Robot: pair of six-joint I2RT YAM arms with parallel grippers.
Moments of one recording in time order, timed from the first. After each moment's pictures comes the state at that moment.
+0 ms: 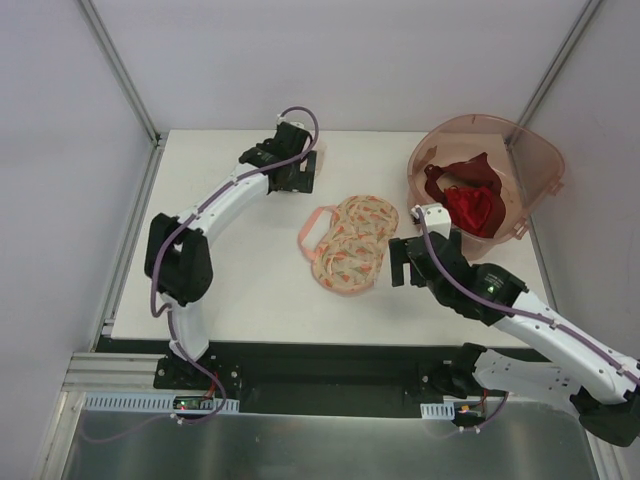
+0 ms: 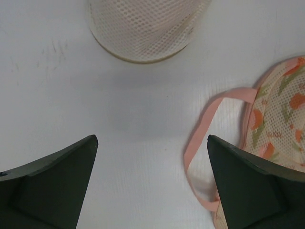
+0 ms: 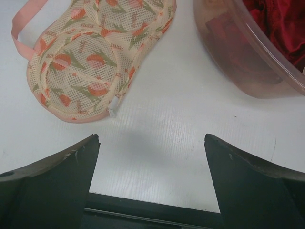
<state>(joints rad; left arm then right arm) -0.51 1.84 1.65 -0.68 -0.31 -0.28 0.93 0.88 0.96 -0.87 0.59 0.45</state>
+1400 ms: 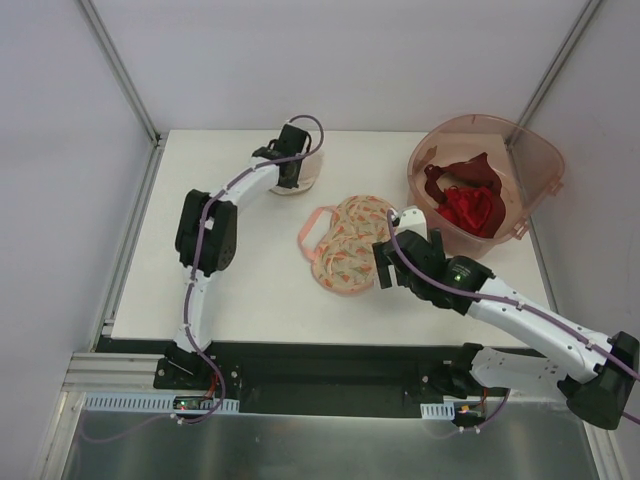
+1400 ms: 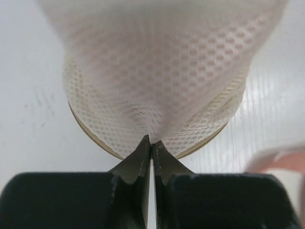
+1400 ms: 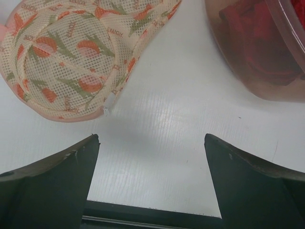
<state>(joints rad) -0.42 2.27 1.88 -0.55 -0.27 -0.10 0.93 1.03 0.91 -0.80 0.60 0.42</state>
